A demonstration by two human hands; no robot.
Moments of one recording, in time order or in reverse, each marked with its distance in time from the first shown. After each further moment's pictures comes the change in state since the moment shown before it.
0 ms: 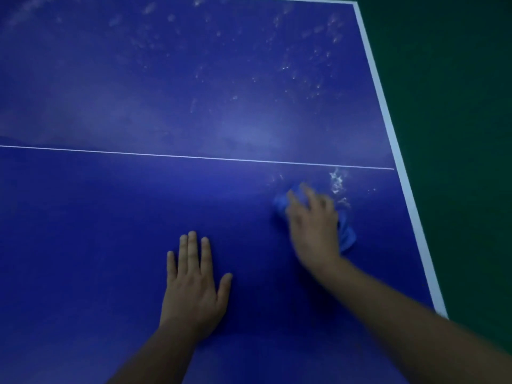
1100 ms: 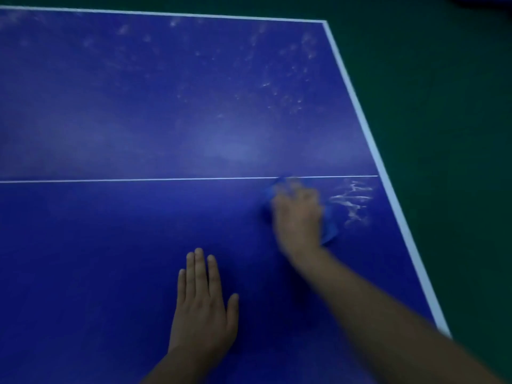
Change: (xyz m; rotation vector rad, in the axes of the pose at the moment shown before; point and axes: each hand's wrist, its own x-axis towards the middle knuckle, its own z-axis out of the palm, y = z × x) left_hand 0.011 -0.002 0.001 -0.013 0.102 0.166; right_hand 0.049 -0.033 0.002 -0.119 0.149 0.176
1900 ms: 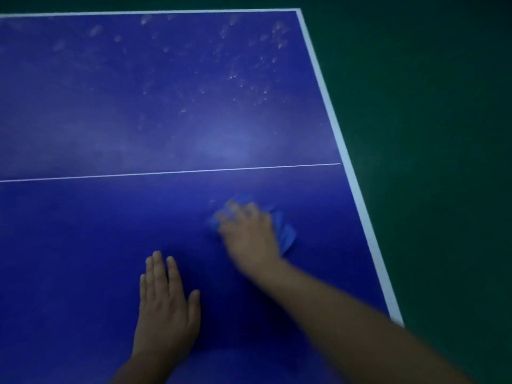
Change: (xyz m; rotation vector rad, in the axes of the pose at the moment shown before) left_hand -0.011 0.044 -0.002 -0.148 -0.074 -0.128; right_hand -0.045 0.034 -0.010 0.048 -0.225 -0.377
